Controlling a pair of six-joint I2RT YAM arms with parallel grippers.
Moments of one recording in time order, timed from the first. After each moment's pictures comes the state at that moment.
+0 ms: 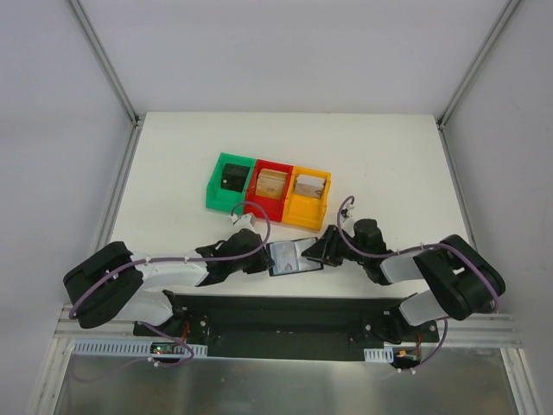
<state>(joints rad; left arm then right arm) -0.95 1.33 0.42 0.12 -0.11 -1.05 0.54 1.47 0.22 0.72 -0.55 0.98</state>
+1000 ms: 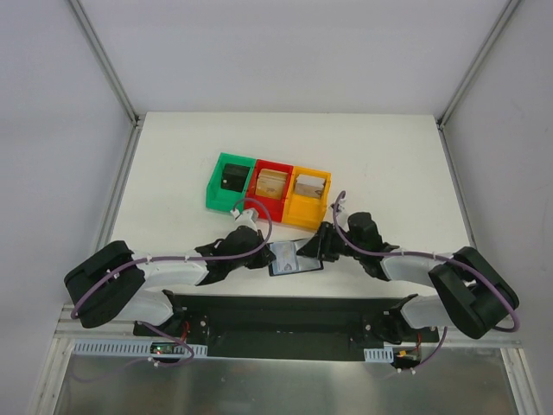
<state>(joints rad) -0.93 1.33 0.41 0.20 -0.10 -0.97 0.60 1.34 0.32 0.48 -0.53 0.86</state>
